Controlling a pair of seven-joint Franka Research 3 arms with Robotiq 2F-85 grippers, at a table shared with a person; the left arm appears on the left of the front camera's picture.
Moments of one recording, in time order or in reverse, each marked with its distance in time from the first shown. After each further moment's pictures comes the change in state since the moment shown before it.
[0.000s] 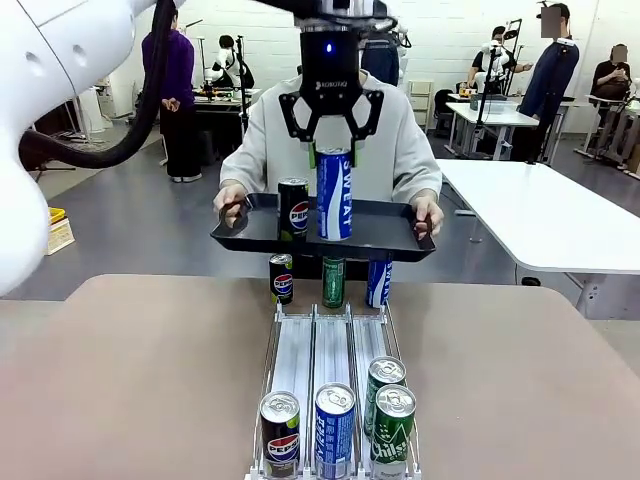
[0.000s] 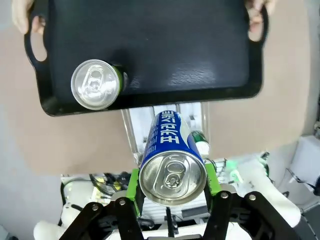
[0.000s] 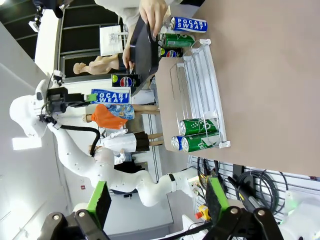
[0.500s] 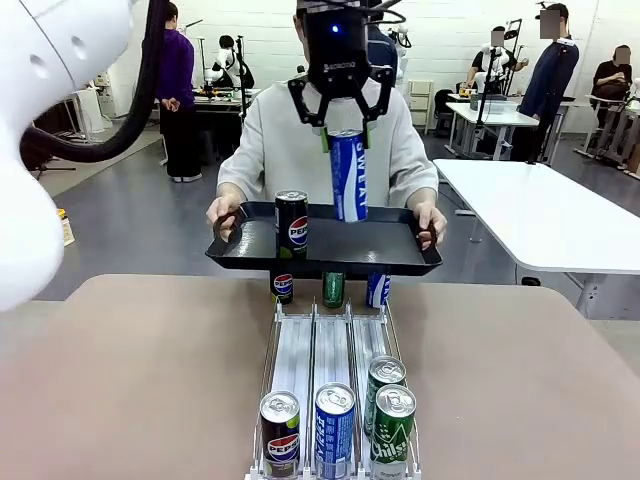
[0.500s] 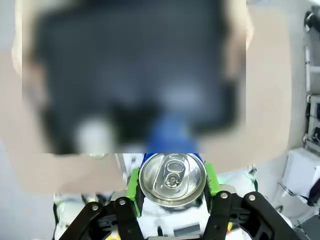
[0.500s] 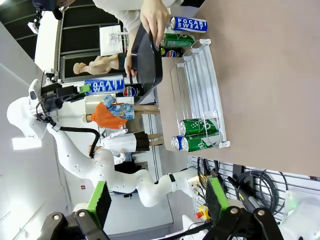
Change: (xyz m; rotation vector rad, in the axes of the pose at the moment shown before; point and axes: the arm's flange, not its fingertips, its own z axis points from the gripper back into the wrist) left arm 0.012 -0.017 0.008 -0.057 -0.147 -0.023; right arm 0.000 0.000 0.000 0.000 0.000 0.000
